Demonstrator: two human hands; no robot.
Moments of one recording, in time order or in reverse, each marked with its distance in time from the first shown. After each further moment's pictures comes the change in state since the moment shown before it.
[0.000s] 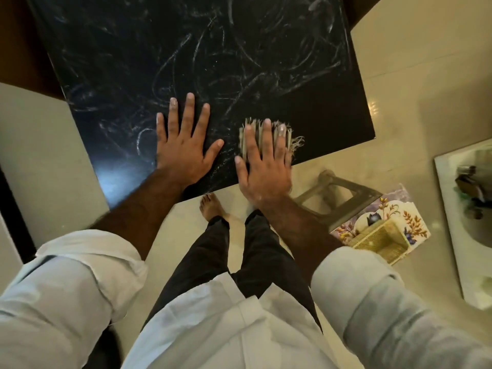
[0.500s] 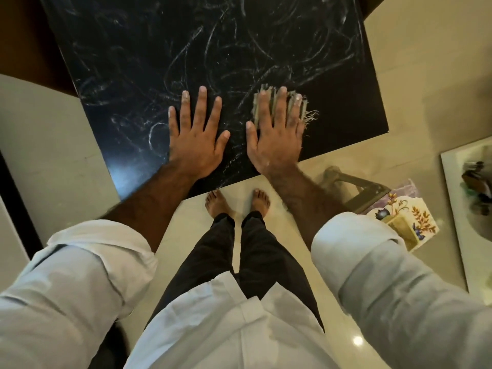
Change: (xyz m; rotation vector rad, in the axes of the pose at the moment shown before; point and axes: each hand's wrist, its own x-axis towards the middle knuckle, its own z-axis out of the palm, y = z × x) left_hand 0.003 -0.007 0.002 -0.011 -0.006 0.032; right_hand 0.055 -0.016 -0.005 -0.012 0.054 0.100
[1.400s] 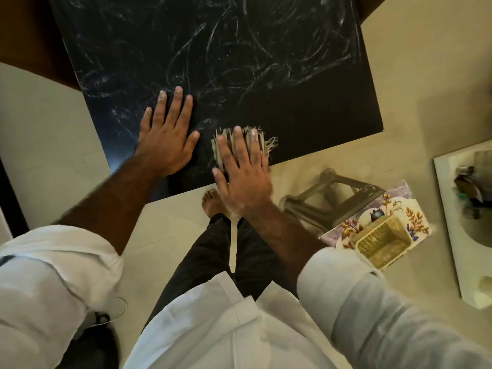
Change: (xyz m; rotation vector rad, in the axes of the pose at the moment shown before) left_hand -0.027 -0.055 -0.017 -0.021 -0.081 -0.015; right_hand -0.096 -0.034 0.013 0.036 -0.100 -0.274
